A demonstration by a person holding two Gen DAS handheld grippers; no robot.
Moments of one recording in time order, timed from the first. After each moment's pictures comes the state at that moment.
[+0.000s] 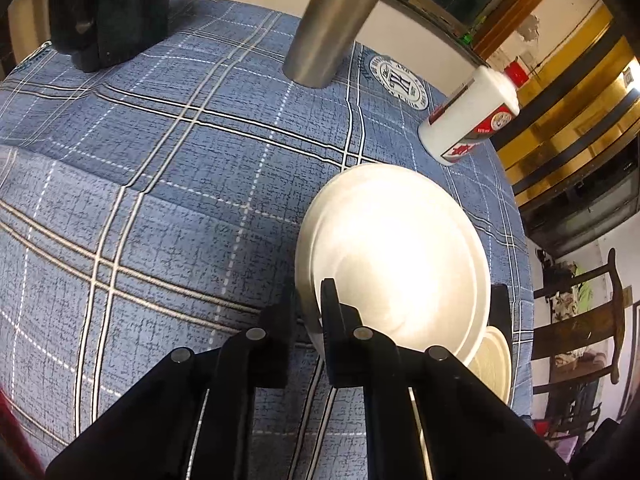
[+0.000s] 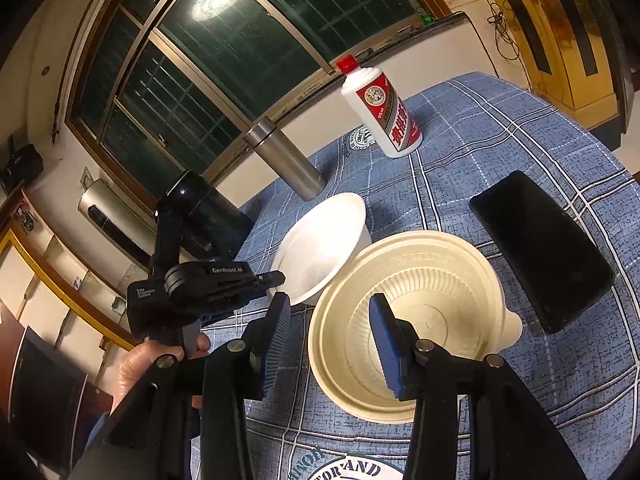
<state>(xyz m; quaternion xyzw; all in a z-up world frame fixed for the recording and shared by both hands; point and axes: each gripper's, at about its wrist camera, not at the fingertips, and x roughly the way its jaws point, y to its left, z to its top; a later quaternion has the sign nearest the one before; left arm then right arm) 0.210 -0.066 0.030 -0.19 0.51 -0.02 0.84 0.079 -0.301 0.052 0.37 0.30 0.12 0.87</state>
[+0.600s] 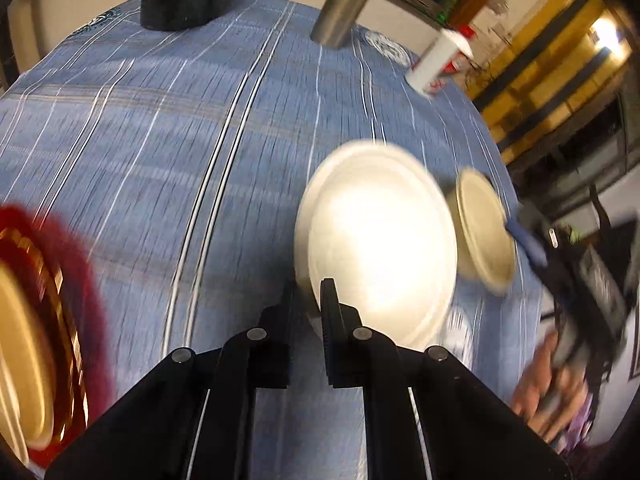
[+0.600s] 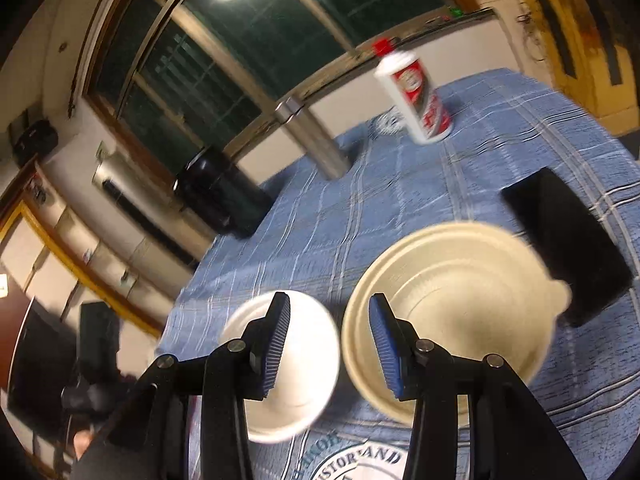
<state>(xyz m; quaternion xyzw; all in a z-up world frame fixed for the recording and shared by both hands) 0.034 -0.011 0.040 -0.15 0.52 -0.06 0.84 0.081 -0.269 0.056 0.33 0.33 0.19 0.87</state>
